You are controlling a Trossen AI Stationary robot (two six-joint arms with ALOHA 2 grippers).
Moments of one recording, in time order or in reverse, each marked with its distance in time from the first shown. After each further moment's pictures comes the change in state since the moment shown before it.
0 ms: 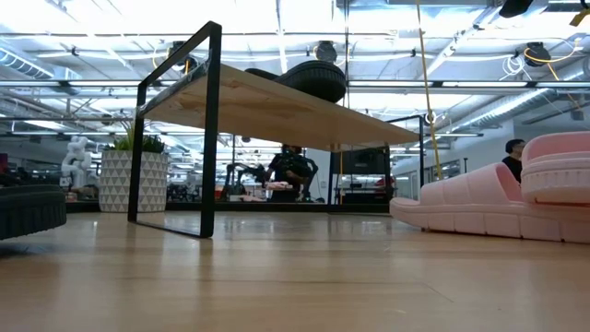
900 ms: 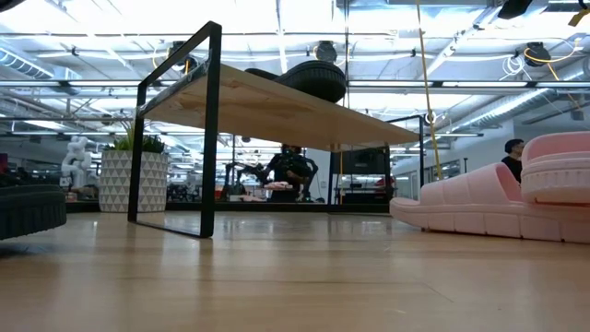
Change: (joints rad) left arm 0.176 -0.001 0.063 0.064 0.299 0.256; right arm 0.000 0.000 0.000 -0.033 0.000 -0.004
